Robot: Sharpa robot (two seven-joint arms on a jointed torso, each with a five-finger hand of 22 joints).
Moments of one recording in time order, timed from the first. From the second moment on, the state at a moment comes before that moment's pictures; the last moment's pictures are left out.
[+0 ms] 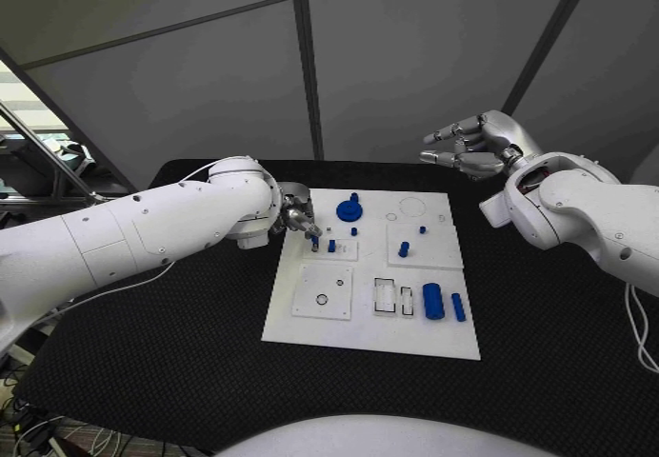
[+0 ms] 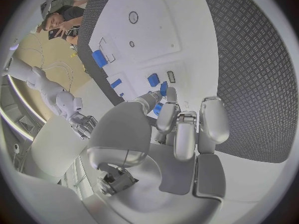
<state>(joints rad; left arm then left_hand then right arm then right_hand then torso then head) 1.21 -0.69 0.06 1.34 -1.19 0.20 -0.48 1.19 0.00 0.46 0.03 0.27 0.93 0.08 0.37 1.06 1.39 0.00 1.23 1.31 1.47 -0.05 1.56 1.31 0.12 1.34 0.06 1.33 1.30 1.21 -0.78 0.11 1.40 -0.88 -0.41 0.09 1.29 -0.13 0.17 0.12 0.17 0.98 0.11 0.07 0.09 1.40 0.03 1.19 1.23 1.46 -0.04 1.38 1.25 0.03 1.46 0.07 1.46 1.31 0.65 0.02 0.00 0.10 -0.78</state>
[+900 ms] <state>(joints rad) 1.20 -0.68 0.04 1.33 -1.26 0.22 -0.47 1.18 -0.01 0.48 0.02 0.27 0.93 0.08 0.38 1.06 1.40 0.00 1.23 1.31 1.47 -0.05 1.56 1.31 0.12 1.34 0.06 1.33 1.30 1.21 -0.78 0.11 1.40 -0.88 -0.41 0.09 1.29 -0.13 0.17 0.12 0.17 0.98 0.11 0.07 0.09 1.40 0.03 1.19 1.23 1.46 -0.04 1.38 1.25 0.03 1.46 0.07 1.46 1.31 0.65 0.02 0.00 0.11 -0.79</state>
